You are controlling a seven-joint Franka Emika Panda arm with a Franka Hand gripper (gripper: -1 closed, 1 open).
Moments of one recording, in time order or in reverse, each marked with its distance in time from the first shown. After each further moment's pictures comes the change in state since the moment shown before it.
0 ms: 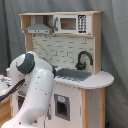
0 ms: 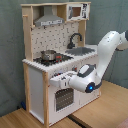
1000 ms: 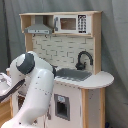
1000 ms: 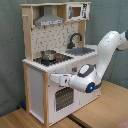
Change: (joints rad) arm -0.004 -0.003 0.001 -0.006 0.001 0.000 0.331
